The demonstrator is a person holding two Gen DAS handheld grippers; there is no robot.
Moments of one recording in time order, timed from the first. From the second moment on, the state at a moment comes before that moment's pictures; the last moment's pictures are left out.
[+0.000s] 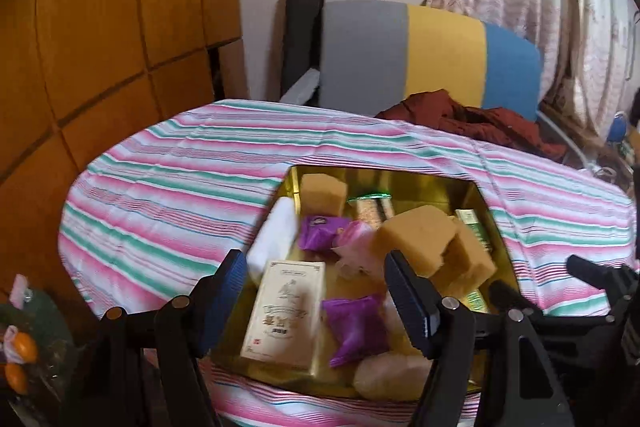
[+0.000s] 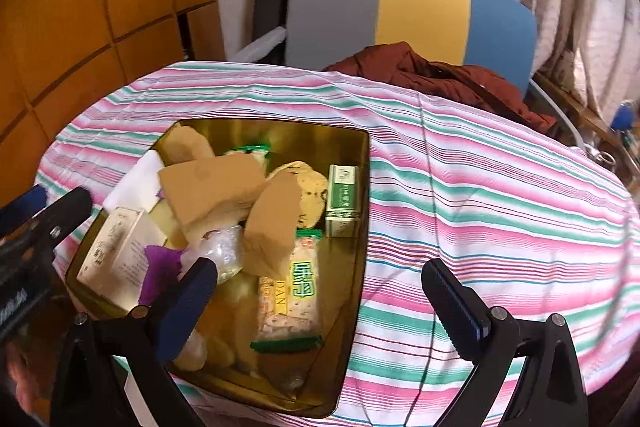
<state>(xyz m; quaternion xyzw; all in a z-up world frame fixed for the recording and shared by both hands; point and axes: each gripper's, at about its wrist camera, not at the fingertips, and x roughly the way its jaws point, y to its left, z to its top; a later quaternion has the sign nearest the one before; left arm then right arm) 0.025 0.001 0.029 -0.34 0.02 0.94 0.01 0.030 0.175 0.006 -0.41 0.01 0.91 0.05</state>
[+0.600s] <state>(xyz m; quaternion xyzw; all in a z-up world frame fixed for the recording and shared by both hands) 0.023 0.007 0.017 -0.39 0.02 0.92 -0.01 0.027 0.178 -0.001 -0.43 0.03 0.90 0.06</state>
